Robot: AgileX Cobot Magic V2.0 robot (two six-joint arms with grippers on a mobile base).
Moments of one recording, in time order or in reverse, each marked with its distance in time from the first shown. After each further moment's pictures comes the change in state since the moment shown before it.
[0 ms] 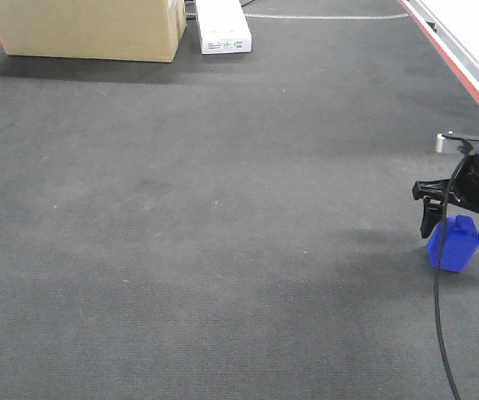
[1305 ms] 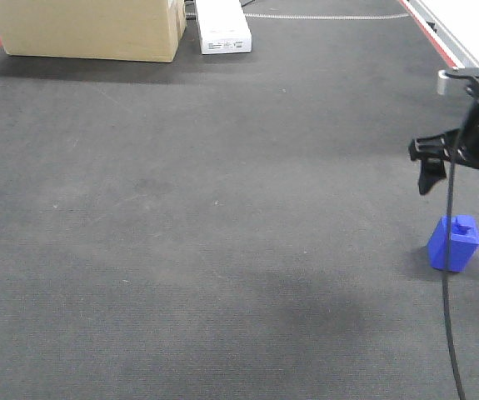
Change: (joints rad) left arm 0.000 0.000 0.000 0.000 0.000 0.000; right arm 0.155 -0.302 0.033 -0.115 0.008 0.097
